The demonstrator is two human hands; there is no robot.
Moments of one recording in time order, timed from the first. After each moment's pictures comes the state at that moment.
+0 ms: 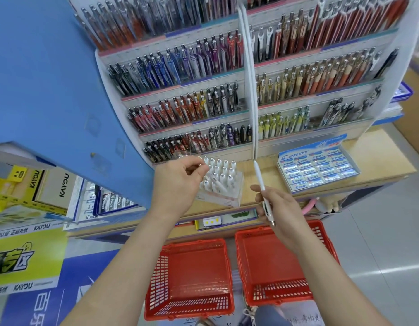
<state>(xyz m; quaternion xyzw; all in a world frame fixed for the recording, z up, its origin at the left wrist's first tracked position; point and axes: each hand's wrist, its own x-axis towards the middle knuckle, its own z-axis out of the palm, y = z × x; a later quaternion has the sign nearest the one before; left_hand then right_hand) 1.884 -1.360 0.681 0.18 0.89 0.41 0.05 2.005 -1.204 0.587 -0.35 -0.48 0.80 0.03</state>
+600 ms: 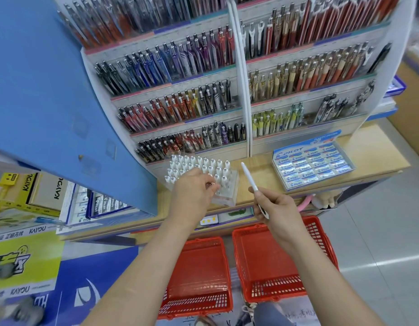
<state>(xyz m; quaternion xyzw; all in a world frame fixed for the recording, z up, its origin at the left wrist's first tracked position) 1.890 -1.342 0.626 0.28 0.93 0.22 0.04 2.014 -1.207 0.582 -0.34 -0.51 0.79 0.08</state>
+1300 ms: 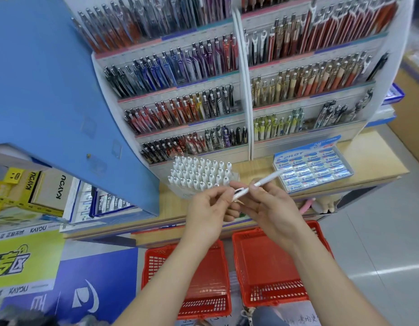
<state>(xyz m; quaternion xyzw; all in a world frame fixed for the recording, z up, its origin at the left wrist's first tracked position) 1.950 -1.335 0.660 0.06 0.76 0.58 0.28 2.007 -1.210 0.625 -0.22 -0.35 0.91 0.03</state>
